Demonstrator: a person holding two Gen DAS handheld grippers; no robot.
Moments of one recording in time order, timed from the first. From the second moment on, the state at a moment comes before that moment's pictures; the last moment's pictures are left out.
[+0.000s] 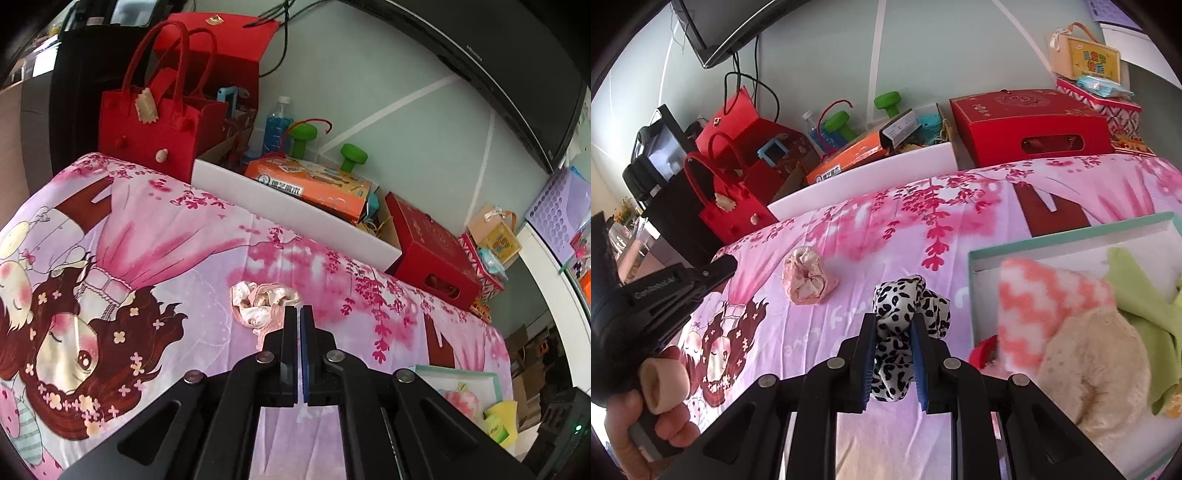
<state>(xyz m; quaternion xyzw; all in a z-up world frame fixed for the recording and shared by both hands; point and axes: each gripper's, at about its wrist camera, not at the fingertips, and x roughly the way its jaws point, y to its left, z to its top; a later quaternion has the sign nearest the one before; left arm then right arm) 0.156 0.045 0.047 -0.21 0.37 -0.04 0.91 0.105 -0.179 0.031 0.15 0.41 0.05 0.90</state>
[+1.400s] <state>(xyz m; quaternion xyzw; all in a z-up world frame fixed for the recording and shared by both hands) 0.165 -0.015 0.043 -0.19 0.38 -0.12 0.90 0.109 -0.196 0.050 0.16 0.38 0.04 0.91</state>
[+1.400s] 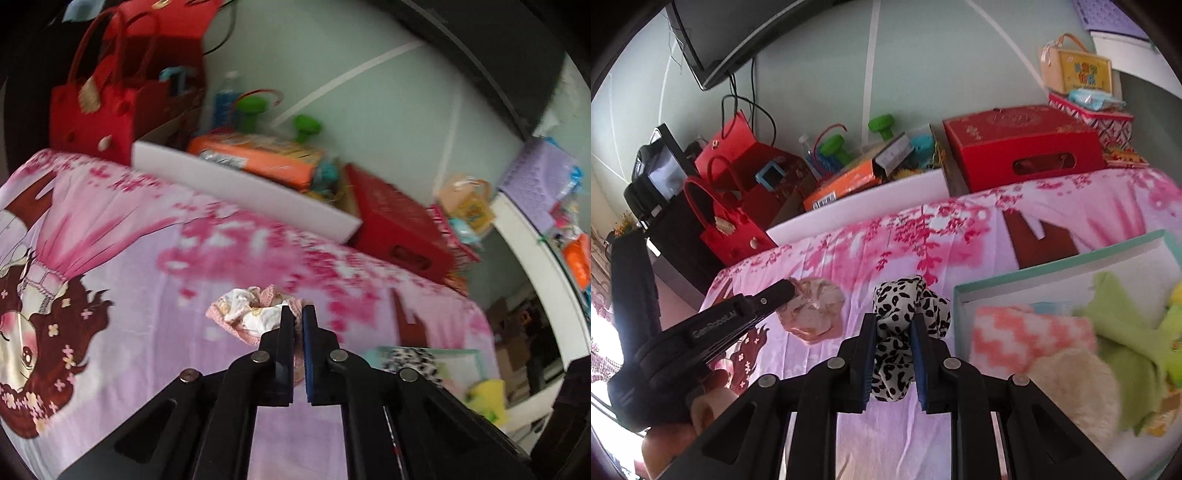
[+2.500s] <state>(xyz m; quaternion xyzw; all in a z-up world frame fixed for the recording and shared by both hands) 0.095 -0.187 0.044 -0.11 0.40 -0.31 0.86 0.023 -0.345 0.074 0.18 0.34 -0.14 0.91</state>
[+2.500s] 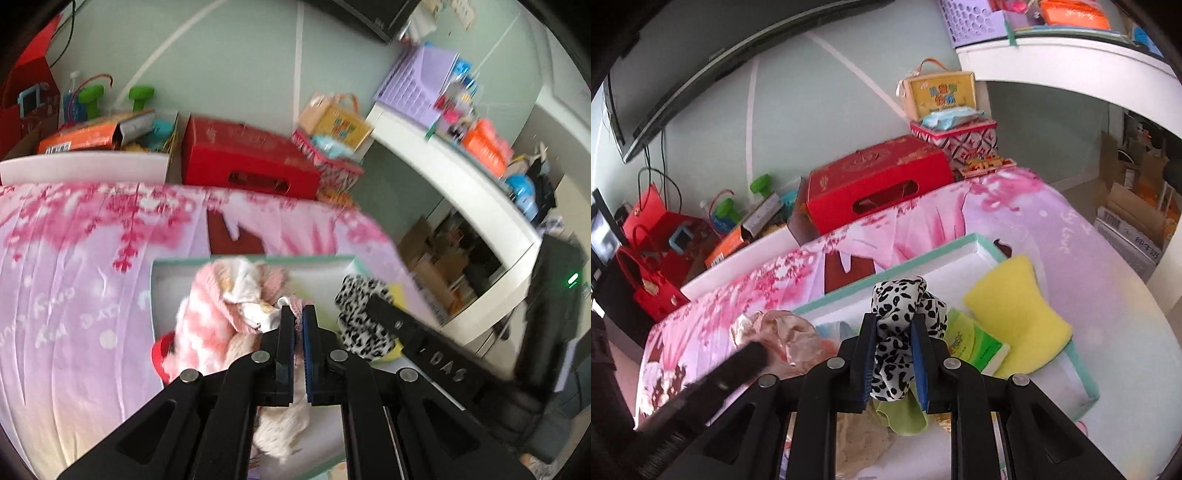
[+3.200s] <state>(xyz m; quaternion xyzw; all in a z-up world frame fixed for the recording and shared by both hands) 0.095 -0.183 0.026 -0.09 0.44 -0.28 0.85 0.036 -0.342 0.048 0.18 0.39 -0.13 0.89</state>
